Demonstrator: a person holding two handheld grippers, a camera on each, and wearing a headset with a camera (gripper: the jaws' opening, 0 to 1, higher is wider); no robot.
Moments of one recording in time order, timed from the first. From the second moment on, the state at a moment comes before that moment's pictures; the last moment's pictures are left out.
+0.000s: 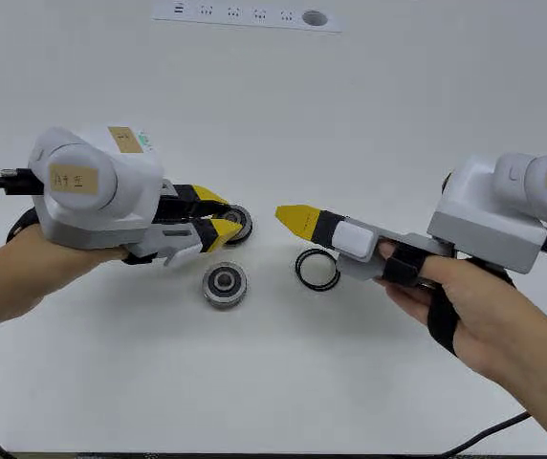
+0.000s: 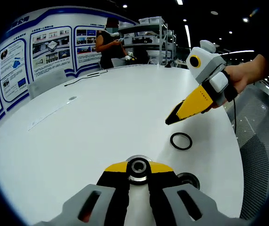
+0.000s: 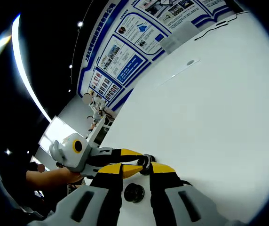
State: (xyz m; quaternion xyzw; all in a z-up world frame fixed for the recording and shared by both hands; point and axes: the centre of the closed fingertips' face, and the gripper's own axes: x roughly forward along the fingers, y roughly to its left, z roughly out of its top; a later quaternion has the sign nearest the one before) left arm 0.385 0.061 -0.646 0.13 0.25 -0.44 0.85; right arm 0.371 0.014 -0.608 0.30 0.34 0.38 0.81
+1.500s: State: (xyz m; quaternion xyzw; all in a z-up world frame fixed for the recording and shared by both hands) left arm 0.390 0.060 -0.650 0.16 0.24 -0.46 0.84; right arm 0.382 0.081 -0.633 0.25 0.38 0.51 0.73
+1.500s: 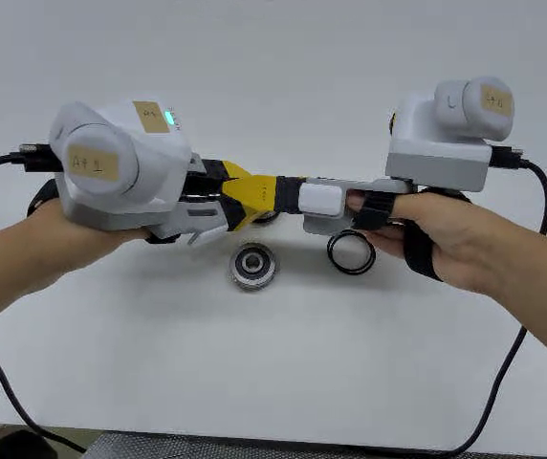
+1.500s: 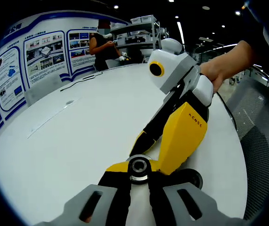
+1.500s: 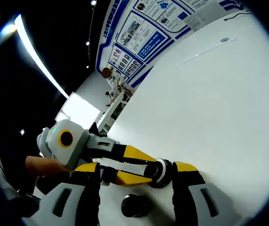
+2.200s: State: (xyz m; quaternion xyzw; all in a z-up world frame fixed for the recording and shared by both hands) left arm 0.390 0.060 -0.651 0.16 0.24 -0.46 0.84; right arm 0.380 0.081 -0.632 0.24 0.39 0.53 0.71
